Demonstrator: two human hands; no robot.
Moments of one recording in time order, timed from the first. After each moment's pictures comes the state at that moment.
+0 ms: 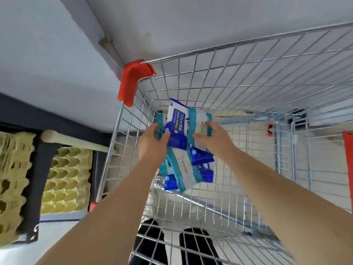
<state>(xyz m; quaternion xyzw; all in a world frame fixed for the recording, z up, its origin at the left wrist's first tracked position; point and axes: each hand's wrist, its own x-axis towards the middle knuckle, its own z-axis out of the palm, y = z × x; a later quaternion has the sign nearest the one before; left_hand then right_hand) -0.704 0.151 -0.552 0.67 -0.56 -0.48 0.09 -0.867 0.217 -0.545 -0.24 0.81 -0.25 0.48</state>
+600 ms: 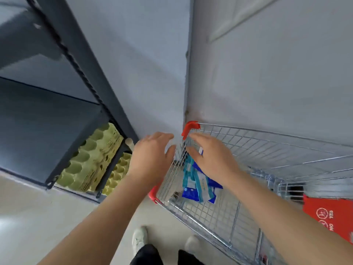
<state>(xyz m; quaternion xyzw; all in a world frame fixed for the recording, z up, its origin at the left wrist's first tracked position) -0.598 0.228 -0.222 0.59 -0.78 -0.18 0.13 -0.762 0.250 -0.221 -0.69 0.66 -0.16 0.24</state>
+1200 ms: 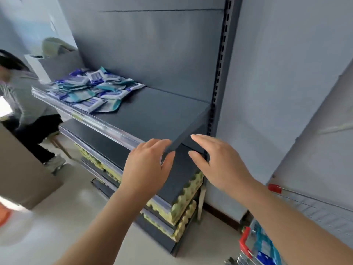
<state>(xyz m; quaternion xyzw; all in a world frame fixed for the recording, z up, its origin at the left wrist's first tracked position) -0.277 0.298 -0.023 0.67 -0.69 0.00 0.25 -0.454 0.263 -0.020 -0.82 0.49 -0.26 0.10</state>
